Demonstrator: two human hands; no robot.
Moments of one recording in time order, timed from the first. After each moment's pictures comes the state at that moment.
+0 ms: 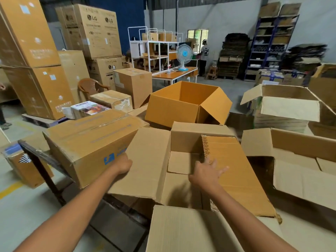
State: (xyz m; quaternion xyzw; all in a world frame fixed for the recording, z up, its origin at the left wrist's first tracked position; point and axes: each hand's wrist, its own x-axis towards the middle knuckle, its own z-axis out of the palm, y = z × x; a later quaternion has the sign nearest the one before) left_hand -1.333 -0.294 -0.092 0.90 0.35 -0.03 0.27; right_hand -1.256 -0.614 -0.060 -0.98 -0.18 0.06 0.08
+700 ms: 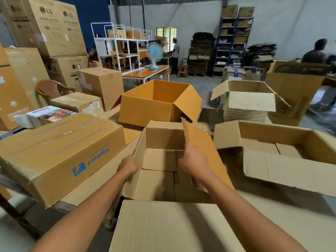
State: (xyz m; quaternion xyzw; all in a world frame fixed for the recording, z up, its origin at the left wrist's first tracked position) left_hand -1.259 -0.396 -0.096 0.91 0.33 0.01 0.25; right_hand -1.245 -0.642 -0.014 -0.96 -0.15 -0.02 0.24
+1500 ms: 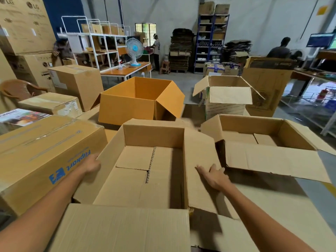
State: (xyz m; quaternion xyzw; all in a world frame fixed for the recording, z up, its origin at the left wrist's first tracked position) left_hand -1.261 -0.285 -0.101 0.93 0.22 0.01 0.29; right_hand -1.213 -0.772 -0.106 -0.96 0.07 0.17 0.23
